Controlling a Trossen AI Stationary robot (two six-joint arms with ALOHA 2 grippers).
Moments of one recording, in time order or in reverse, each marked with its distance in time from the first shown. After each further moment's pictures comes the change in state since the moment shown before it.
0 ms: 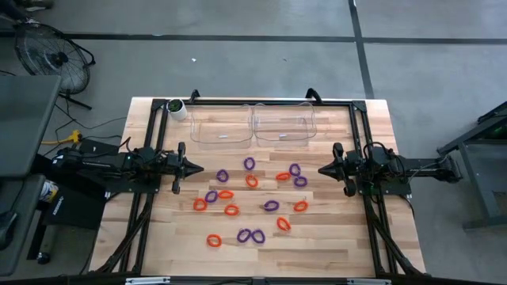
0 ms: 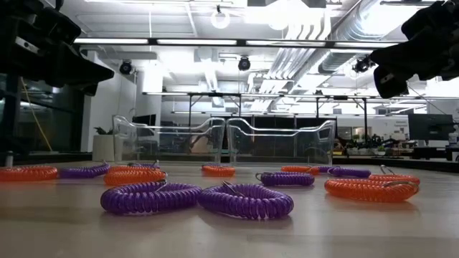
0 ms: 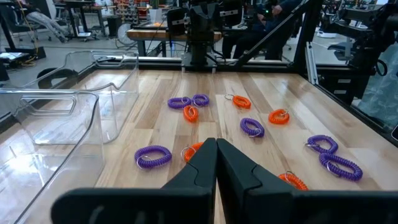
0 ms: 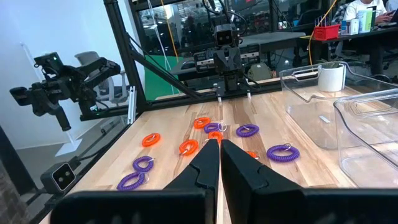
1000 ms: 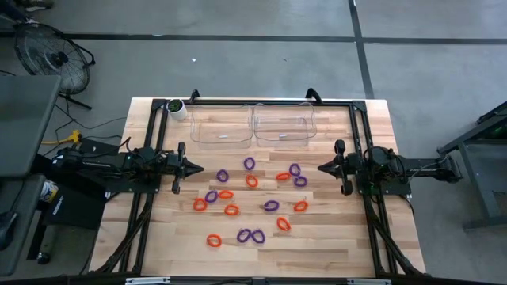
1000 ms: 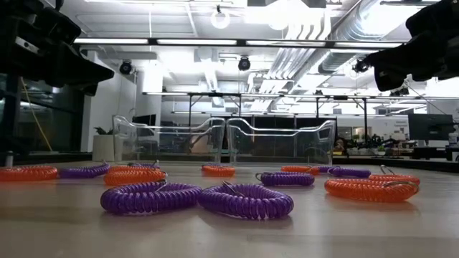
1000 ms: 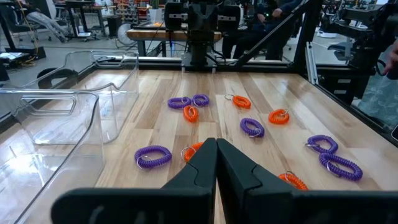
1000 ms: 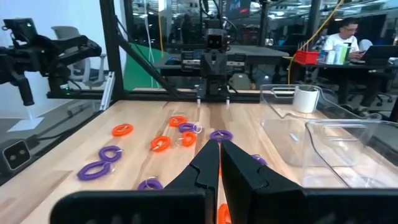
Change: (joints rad) left arm 0.000 0.000 0.000 0.000 0.000 0.000; right arm 0.000 0.000 0.000 0.001 0.058 -0.201
